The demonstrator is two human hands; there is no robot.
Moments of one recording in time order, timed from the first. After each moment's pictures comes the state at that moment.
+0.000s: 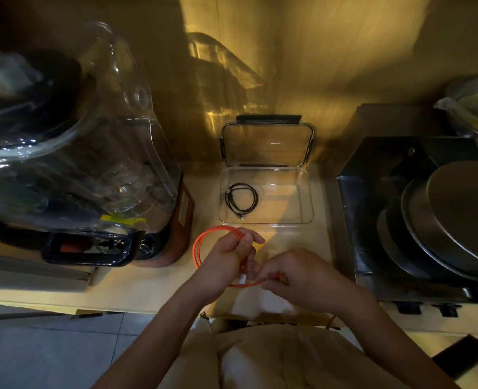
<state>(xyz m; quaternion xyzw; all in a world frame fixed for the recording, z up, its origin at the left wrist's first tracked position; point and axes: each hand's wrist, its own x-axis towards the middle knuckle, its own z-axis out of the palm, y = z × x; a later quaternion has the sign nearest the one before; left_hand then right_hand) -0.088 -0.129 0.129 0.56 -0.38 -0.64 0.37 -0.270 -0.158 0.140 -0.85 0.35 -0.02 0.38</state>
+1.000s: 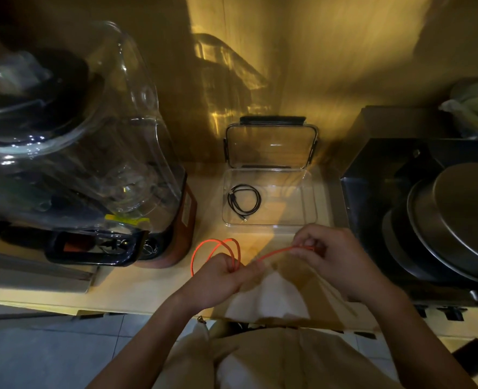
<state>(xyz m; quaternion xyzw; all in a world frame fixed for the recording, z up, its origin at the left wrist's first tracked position) -0.065 -0.109 0.130 0.60 -0.50 -0.59 0.20 -0.300 -0.173 0.154 -0.77 0.49 -0.17 0.38</state>
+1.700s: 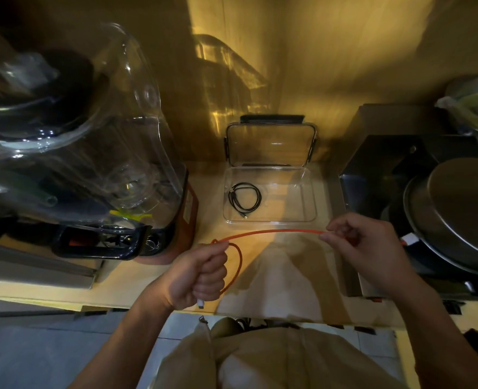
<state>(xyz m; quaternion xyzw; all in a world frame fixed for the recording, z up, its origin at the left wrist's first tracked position) -0.028 -0.103 0.133 0.36 -0.18 -0.86 0.31 -0.344 -0.175 0.151 -0.74 0.53 -0.27 0.31</state>
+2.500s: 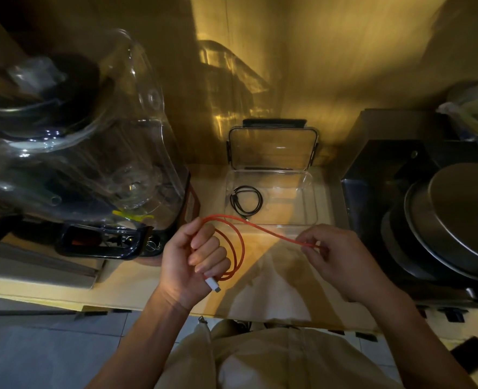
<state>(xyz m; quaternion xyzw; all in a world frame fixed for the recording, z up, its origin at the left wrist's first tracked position) -0.045 -0.106 0.141 0.15 -0.07 -0.82 0.55 -0.311 -0.166 0.146 -0.80 0.49 -0.17 0.30</state>
